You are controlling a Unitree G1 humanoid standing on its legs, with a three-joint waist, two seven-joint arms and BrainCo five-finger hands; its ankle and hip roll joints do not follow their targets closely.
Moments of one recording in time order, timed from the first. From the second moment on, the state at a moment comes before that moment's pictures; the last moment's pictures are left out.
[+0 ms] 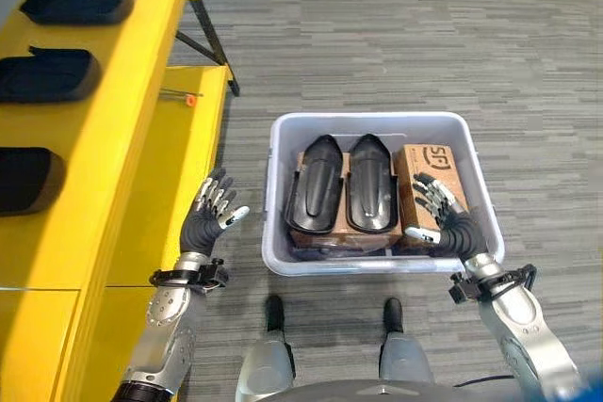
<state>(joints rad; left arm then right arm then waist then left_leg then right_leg) 0.17 0.40 -0.09 -0.04 -0.61 -0.26 0.01 0.15 -0.46 0.18 -0.17 0.38 -0.19 0.05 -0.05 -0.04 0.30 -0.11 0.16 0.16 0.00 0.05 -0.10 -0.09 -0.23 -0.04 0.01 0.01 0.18</state>
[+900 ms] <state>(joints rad) -0.07 0.41 -0.19 -0.08 -0.62 -0.29 0.12 -0.34 -0.36 0.25 0.19 0.37 -0.19 -0.25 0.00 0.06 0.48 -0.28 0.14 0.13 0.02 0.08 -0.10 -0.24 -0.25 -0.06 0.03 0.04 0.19</state>
